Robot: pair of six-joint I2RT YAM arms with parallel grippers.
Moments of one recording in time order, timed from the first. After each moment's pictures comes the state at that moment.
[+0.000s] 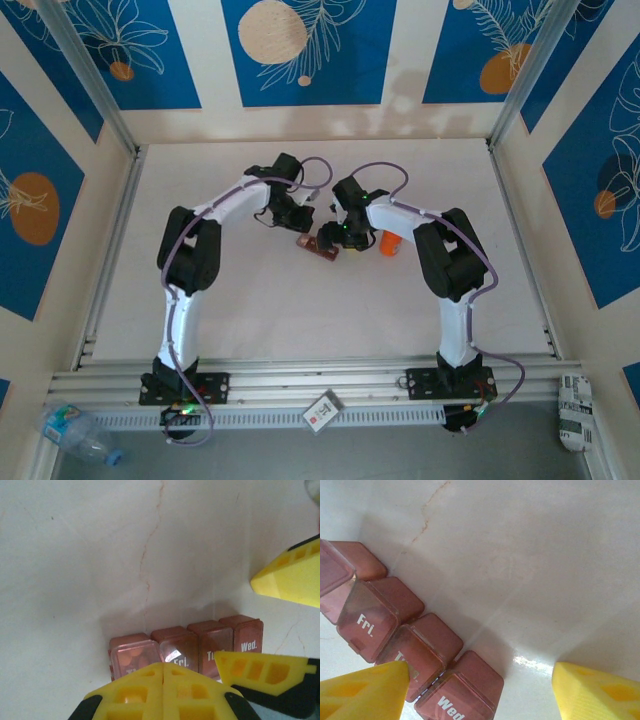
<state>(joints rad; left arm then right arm) -0.50 2.15 1.76 -0.89 0.38 -0.05 0.52 2.02 1.40 -0.67 -0.24 0.40</state>
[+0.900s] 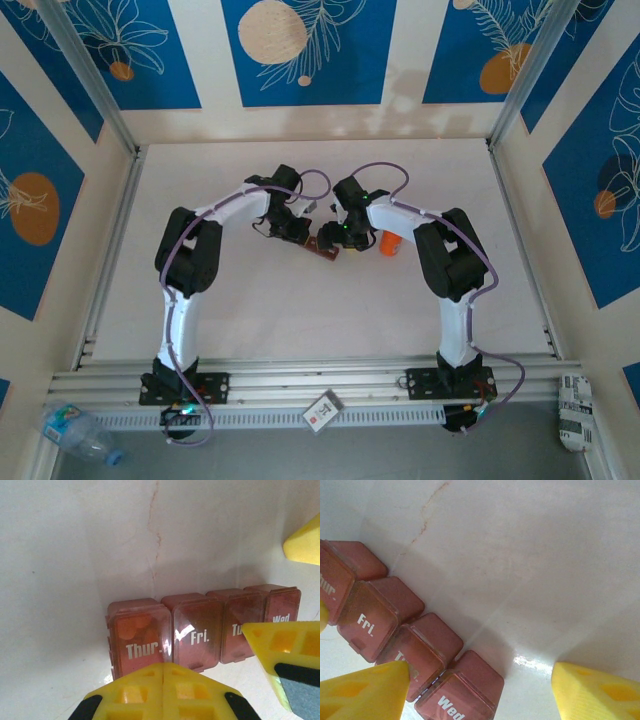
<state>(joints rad) -0.50 2.13 1.65 -0.86 0.37 -0.05 0.51 2.02 1.39 -0.66 -0.24 0.40</state>
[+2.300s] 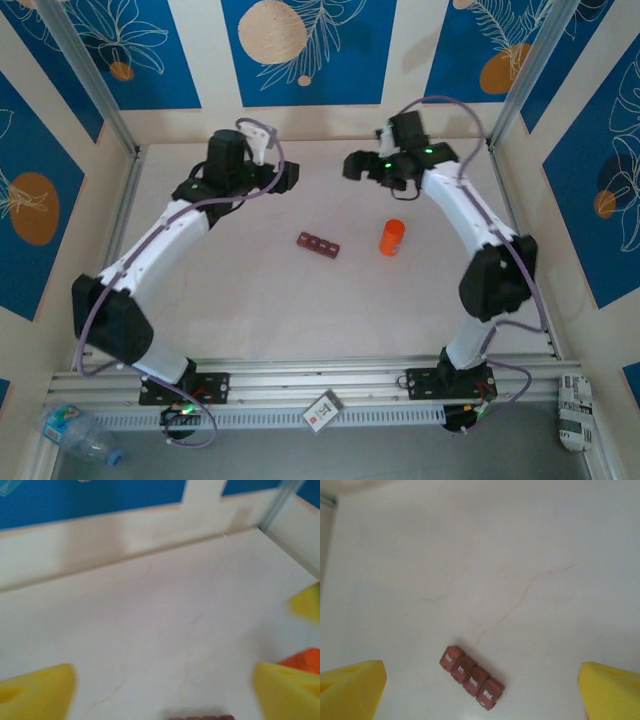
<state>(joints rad) -0.42 1.49 1.37 -0.31 0.10 -0.12 0.26 1.71 1.67 -0.79 -0.28 0.40</state>
